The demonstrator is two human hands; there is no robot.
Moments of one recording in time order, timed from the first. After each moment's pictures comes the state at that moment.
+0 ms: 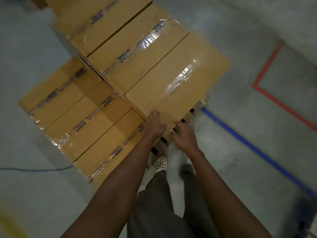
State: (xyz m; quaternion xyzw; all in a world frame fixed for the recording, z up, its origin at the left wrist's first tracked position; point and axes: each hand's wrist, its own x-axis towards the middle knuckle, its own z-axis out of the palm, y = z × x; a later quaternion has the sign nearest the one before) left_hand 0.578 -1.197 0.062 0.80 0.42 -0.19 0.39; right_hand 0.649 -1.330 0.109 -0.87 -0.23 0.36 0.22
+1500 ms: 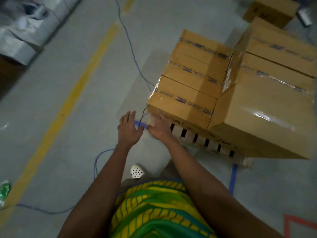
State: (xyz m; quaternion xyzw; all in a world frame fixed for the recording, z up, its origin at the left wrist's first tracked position) left_hand 0.224 -1.618 0.170 0.43 0.85 0.18 0.24; right_hand 0.353 -1.527 0.184 -0.50 -0.77 0.40 -0.04
